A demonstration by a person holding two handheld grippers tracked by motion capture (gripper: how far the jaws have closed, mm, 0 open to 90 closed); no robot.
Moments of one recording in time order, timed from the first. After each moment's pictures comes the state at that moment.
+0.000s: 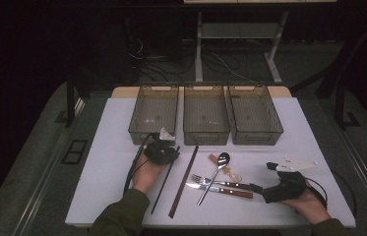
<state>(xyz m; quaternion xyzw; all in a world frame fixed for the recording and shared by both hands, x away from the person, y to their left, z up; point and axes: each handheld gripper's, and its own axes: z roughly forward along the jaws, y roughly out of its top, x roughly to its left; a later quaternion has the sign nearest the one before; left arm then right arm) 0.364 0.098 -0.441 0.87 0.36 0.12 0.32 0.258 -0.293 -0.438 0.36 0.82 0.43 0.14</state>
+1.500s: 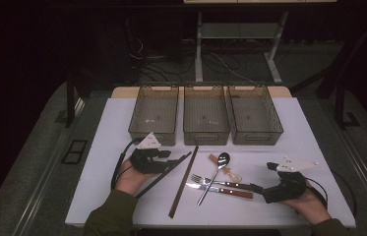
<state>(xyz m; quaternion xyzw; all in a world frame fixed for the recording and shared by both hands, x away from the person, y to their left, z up) 0.323 0.139 -0.415 0.85 0.28 0.08 0.43 0.257 -0.294 -0.438 0.36 0.82 0.43 0.14</state>
